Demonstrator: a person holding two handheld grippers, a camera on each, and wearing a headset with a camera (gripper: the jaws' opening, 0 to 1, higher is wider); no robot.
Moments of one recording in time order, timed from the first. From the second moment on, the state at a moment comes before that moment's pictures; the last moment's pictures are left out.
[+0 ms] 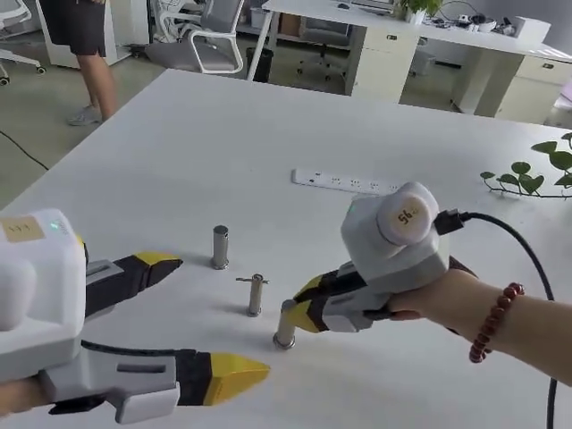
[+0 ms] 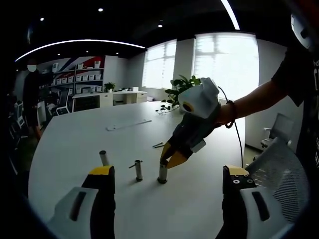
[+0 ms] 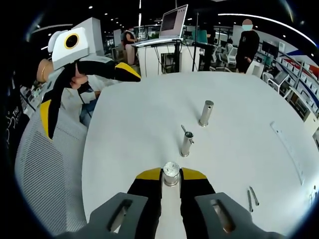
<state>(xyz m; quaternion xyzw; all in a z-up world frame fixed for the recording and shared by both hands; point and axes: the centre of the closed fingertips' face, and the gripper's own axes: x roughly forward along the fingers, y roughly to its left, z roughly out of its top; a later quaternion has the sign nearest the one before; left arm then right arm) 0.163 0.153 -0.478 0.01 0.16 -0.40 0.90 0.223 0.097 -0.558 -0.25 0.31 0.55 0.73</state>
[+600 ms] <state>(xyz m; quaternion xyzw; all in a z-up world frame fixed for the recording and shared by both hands) 0.164 0.146 -0.479 0.01 0.16 -0.40 0.90 0.221 0.093 -0.553 -0.23 0.31 0.54 0.74</state>
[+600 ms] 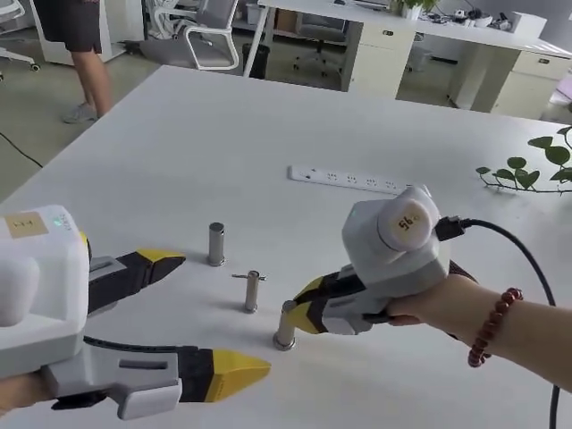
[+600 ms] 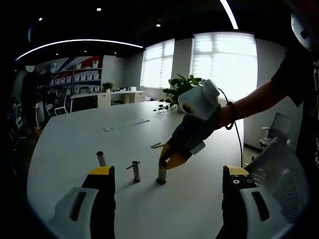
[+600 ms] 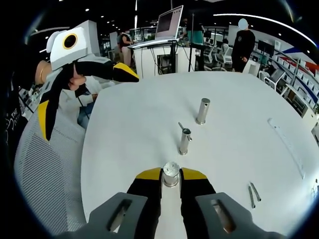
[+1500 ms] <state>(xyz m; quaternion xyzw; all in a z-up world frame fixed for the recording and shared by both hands) 0.160 0.144 -0.477 0.01 0.17 -0.41 0.90 0.229 0.079 -0.538 -0.19 0.30 0.54 0.76</state>
